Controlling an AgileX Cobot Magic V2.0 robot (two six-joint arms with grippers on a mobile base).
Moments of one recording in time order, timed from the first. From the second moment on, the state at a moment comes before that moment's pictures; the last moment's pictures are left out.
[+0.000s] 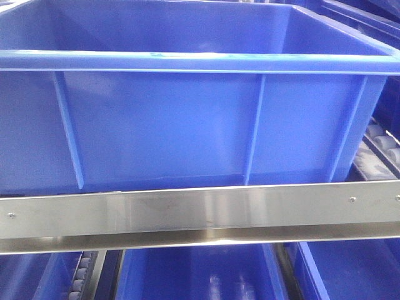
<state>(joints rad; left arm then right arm) -0.01 -0.01 -0.11 -0.08 0.20 -0.02 0.55 0.23 -0.40 -0.35 0.30 0.41</state>
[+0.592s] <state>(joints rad) 0.01 -0.01 0.03 -0.08 0.04 -0.01 0.55 0.22 -0.40 -0.35 0.31 0.41</state>
